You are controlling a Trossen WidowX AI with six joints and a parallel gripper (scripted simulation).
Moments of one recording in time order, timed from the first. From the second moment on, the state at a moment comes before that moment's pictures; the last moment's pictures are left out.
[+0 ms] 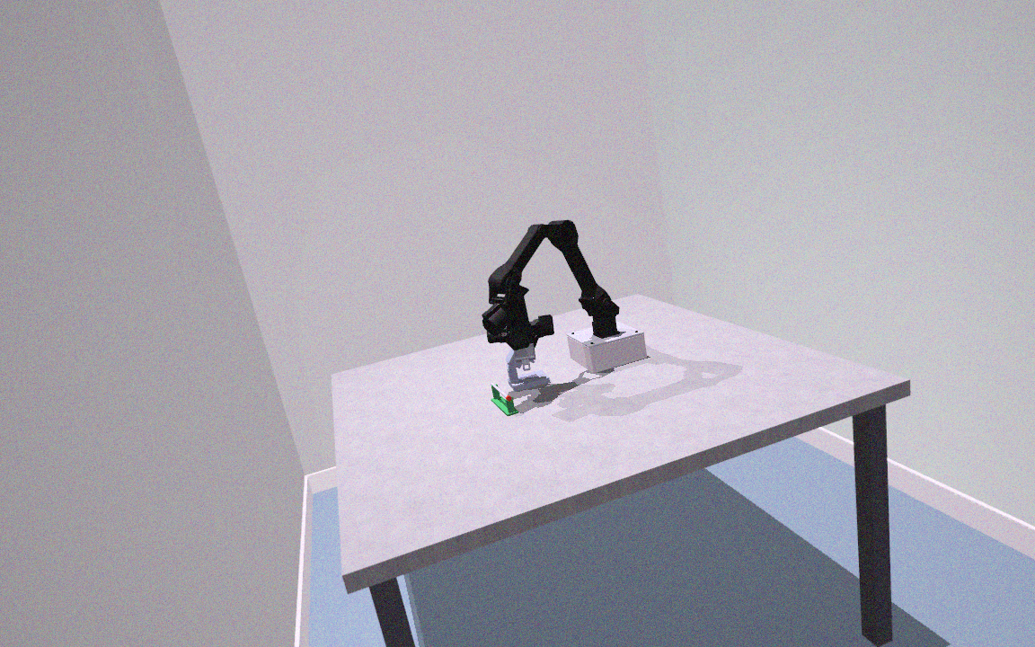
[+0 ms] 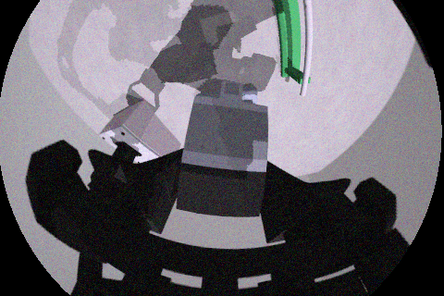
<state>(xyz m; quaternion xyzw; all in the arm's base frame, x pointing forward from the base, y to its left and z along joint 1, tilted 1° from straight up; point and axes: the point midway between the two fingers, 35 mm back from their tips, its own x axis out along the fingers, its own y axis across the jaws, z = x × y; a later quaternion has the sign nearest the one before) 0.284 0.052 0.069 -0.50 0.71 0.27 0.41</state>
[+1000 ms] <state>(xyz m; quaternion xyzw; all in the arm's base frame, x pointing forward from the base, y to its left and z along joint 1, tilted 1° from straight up) 0.223 0.030 0.096 -0.63 0.67 0.02 0.38</state>
